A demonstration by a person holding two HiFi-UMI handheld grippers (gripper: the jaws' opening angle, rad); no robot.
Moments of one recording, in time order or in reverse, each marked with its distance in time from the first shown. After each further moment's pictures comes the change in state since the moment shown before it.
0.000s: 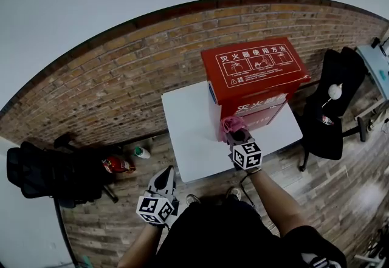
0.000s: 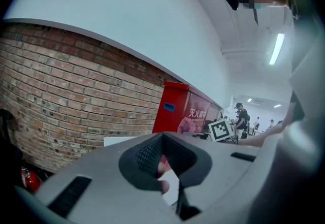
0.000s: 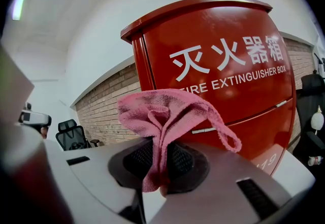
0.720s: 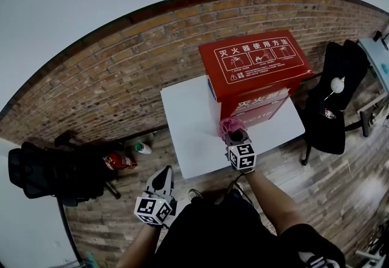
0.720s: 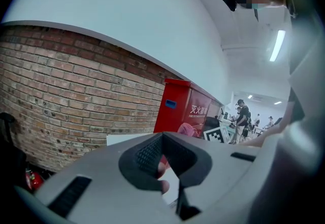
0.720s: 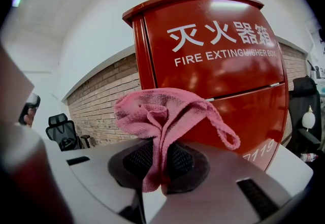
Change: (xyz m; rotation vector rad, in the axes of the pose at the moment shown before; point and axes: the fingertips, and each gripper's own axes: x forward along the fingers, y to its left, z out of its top) left arm -0.003 0.007 -0.005 0.016 0.034 0.012; right arm 0.013 -0.009 -0.040 -0.023 0.013 -0.093
